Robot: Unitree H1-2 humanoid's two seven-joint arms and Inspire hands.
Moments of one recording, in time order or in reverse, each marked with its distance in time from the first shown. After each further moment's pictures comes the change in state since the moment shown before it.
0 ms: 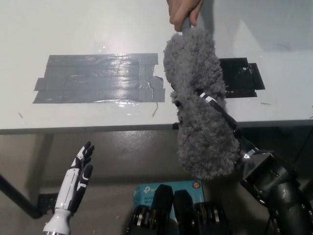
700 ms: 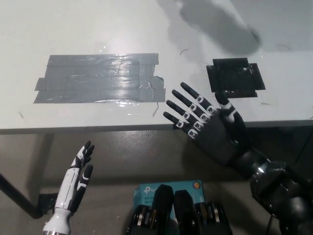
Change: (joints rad) left_arm -0.001 0.001 0.000 -0.003 0.004 -0.001 0.000; right_arm 0.078 -0.058 0.021 -0.102 -0.160 -0.017 0.258
